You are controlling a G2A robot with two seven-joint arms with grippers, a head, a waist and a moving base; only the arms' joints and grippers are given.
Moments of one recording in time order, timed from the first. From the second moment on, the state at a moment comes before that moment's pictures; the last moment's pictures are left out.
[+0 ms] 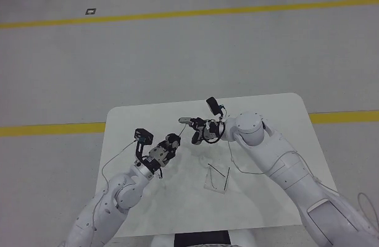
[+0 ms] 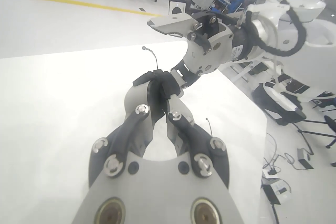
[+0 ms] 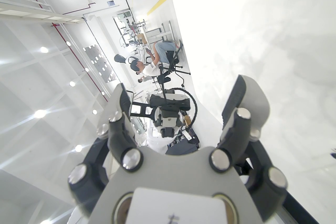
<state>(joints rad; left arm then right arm) 1.50 -1.04 -1.05 -1.63 0.68 -0.34 0.06 -0.92 -1.30 0.87 -1.22 0.29 0.34 0.79</state>
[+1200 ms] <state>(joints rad) 1.50 -0.90 -1.23 -1.65 -0.08 -0.34 -0.50 -0.92 -1.30 0.87 -1.22 0.29 0.34 0.79</state>
